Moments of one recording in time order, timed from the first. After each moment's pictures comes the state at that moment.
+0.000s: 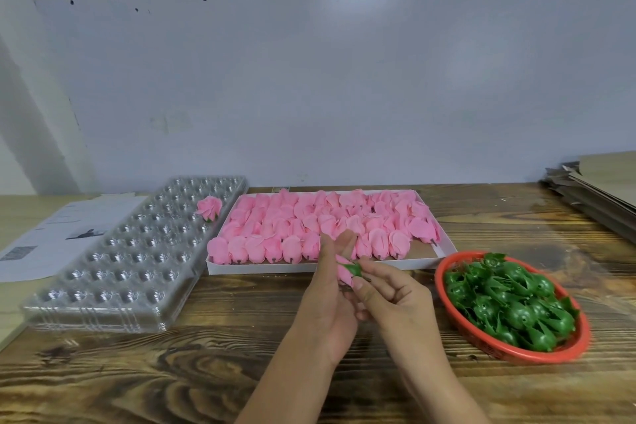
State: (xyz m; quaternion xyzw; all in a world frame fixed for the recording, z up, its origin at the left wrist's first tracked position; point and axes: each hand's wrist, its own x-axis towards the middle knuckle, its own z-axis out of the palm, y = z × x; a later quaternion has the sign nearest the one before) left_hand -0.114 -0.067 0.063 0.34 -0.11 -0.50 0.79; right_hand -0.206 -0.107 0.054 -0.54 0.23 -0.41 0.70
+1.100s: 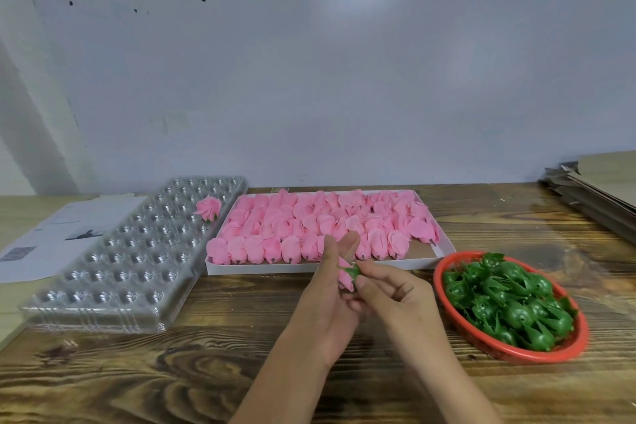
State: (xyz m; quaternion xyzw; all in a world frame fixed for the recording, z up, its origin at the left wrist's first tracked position) left_hand -0.108 -0.066 0.058 0.37 -0.15 -0.50 0.77; right_hand -0.216 -0.109 0.068 -0.56 0.20 -0.39 0.71
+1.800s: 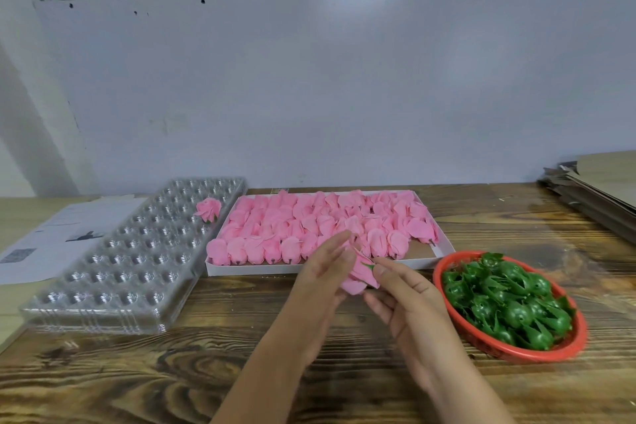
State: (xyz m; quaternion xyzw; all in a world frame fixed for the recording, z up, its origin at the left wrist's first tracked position) left_hand -0.098 -0.047 0.067 0.48 -0.34 -0.40 0.70; right_hand -0.221 -0.120 0.061 -0.39 0.21 -0.37 0.81
